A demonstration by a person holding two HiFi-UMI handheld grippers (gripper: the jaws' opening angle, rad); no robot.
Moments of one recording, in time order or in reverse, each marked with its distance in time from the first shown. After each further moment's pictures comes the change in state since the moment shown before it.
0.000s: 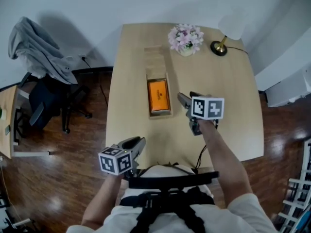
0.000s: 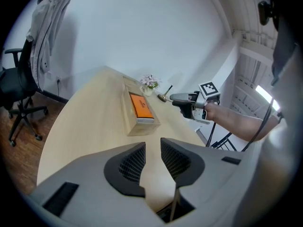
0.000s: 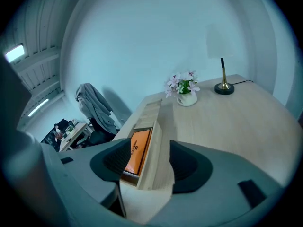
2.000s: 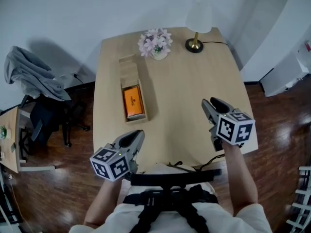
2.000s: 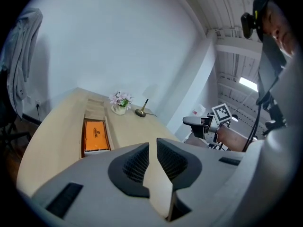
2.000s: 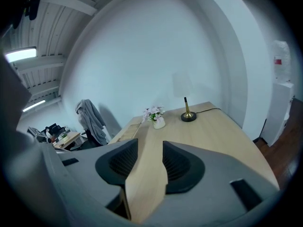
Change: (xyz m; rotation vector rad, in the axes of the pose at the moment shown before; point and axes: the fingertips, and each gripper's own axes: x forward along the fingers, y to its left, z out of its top) left arm 0.031 -0.158 0.071 0.190 -0.148 -0.099; right arm -0.215 -0.109 0.012 -0.021 -0.232 -0.079
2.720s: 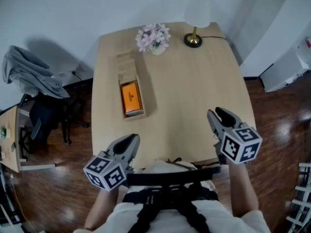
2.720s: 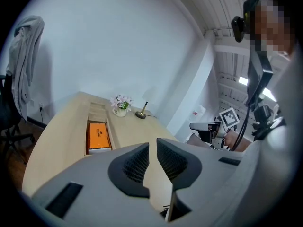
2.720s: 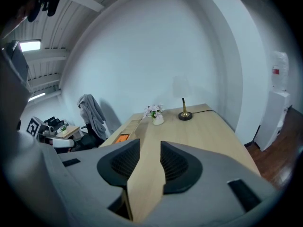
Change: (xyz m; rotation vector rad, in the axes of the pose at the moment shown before) left arm -0.030 -0.018 -0.001 0.014 -0.018 0.019; right arm -0.055 0.014 -0.021 -0.064 0.013 -0.030
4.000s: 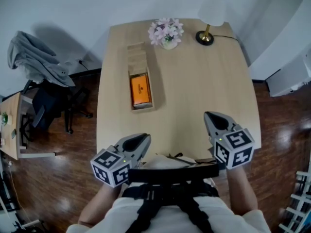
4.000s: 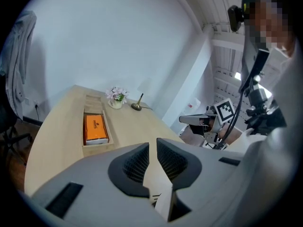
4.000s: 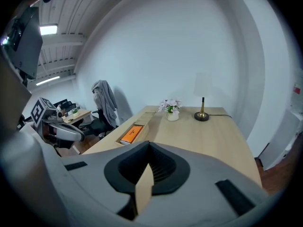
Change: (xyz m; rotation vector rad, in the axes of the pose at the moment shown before) left arm -0.005 -0.007 -0.023 0.032 0.094 -0.043; right arm 0.020 0.066 -0.013 -0.187 0.083 0.094
